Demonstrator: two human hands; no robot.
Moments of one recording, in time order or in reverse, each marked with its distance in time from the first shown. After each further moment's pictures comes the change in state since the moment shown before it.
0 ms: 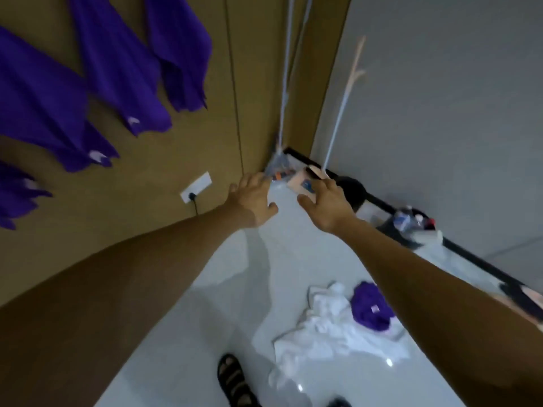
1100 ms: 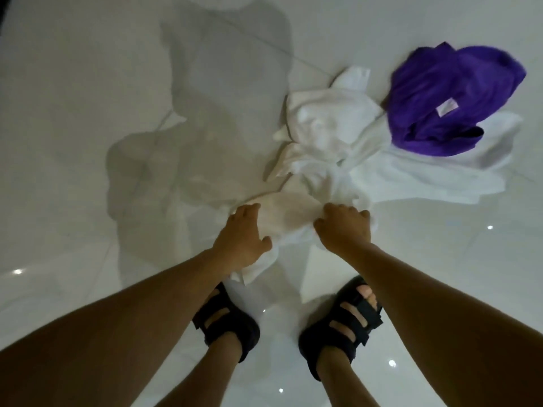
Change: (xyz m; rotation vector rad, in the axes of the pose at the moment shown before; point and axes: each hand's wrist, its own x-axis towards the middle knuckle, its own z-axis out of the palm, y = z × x) left_hand -0.105 0.020 0.757 -0.277 -0.791 -0.242; right_hand -0.132 0.474 0.620 -0.199 -0.513 0.422
